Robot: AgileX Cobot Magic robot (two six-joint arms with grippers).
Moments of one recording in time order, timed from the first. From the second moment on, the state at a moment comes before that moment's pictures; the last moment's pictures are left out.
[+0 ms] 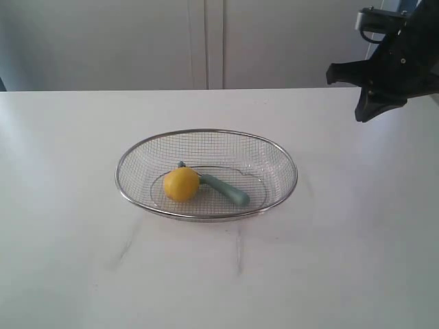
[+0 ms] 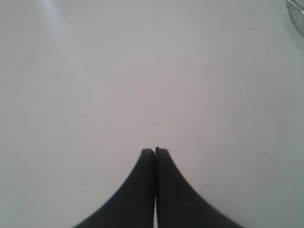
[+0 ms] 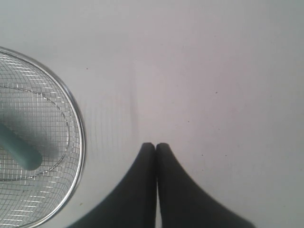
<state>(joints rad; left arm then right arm) 0.02 0.00 0.02 -0.05 0.53 0.10 0.08 1.80 -1.55 0.15 1.04 0.05</state>
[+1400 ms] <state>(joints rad) 0.02 0.00 0.02 -0.05 0.52 0.10 0.08 1.75 -1.55 0.15 1.01 0.05</state>
